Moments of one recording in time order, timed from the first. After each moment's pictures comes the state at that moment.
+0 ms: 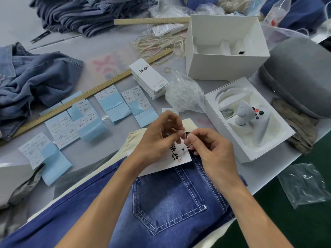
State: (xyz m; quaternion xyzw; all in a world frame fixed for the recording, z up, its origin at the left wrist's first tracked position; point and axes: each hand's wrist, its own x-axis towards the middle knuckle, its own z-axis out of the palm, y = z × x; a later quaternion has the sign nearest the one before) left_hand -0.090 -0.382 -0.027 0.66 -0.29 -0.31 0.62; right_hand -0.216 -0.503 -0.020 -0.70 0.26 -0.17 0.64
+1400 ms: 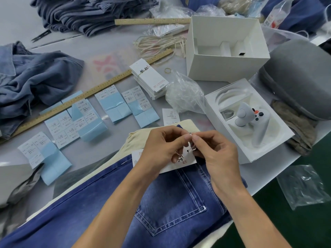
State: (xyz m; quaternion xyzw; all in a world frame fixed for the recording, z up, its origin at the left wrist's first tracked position) left_hand -0.116 -0.387 -0.023 0.64 -0.13 -0.36 0.67; right_hand -0.220 -0.499 -0.019 -0.62 0.31 -0.19 0.69
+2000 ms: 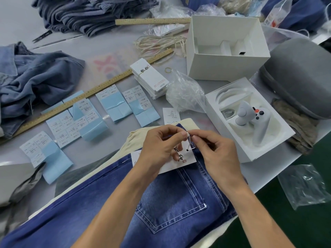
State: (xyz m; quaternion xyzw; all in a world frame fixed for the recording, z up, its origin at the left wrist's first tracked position) left_hand -0.118 -0.382 -0.024 0.61 -0.08 -0.37 0.70; right_hand -0.221 -0.508 -0.018 -0.75 0.26 -0.17 0.58
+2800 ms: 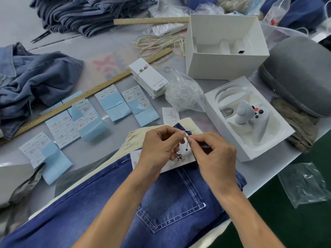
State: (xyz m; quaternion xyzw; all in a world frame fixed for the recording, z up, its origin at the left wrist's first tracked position) left_hand -0.121 -0.386 -0.035 0.62 -0.05 -0.35 0.70; right_hand -0.225 -0.495 -0.019 -0.85 0.26 -0.25 0.39
